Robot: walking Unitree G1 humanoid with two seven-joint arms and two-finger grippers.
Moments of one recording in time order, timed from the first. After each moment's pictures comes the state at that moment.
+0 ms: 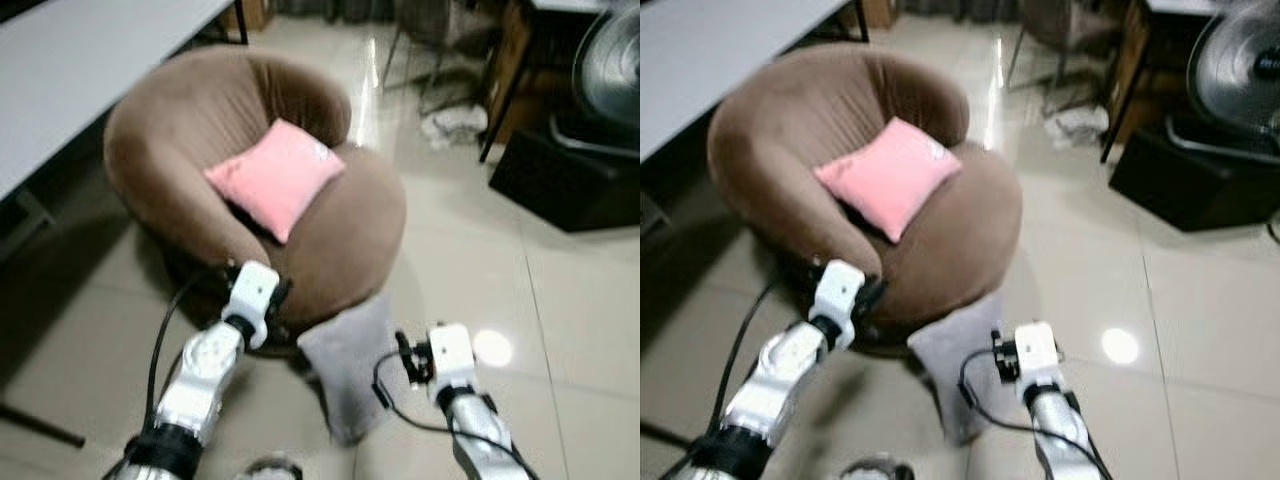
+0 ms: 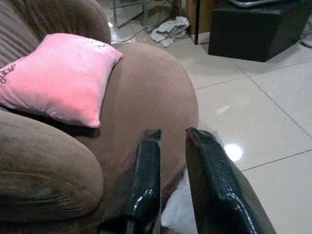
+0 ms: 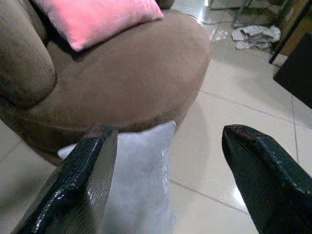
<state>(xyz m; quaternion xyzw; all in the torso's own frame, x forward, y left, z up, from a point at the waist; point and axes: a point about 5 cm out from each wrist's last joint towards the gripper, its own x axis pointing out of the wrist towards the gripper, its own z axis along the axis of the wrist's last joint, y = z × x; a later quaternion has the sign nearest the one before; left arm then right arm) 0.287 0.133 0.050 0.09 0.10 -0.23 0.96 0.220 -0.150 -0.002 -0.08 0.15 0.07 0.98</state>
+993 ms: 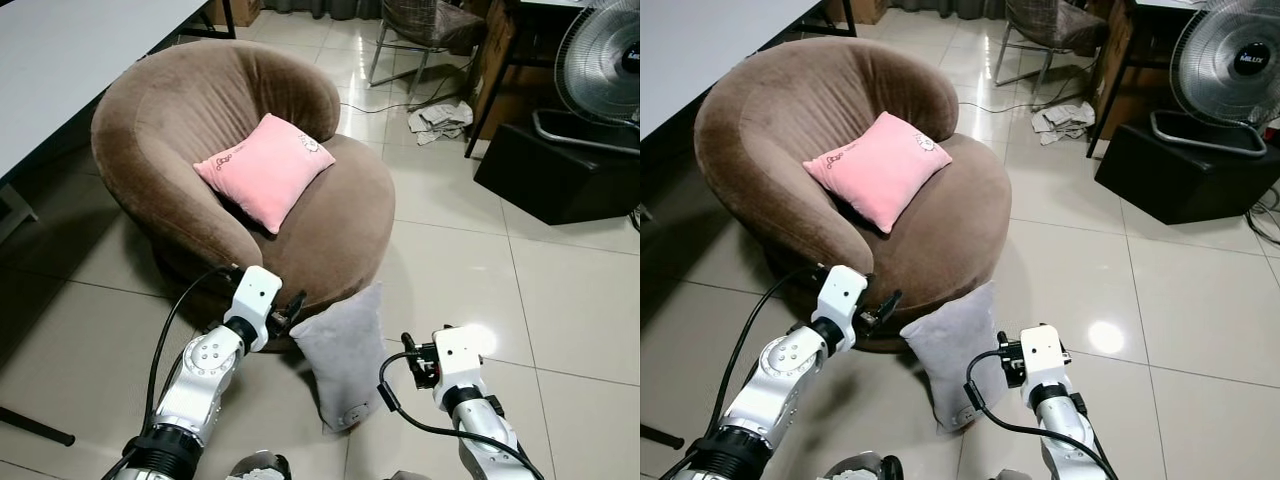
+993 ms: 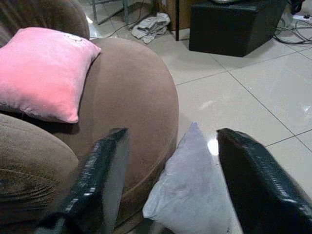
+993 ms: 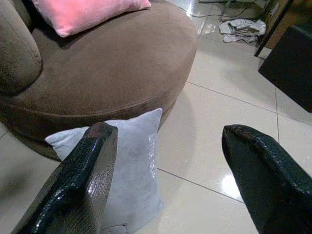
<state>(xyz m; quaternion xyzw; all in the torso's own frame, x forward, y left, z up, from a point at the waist) 0.284 0.133 0.047 0.10 0.10 -0.25 0.96 0.221 -0.156 -0.002 -0.09 0.15 0.06 0.98</state>
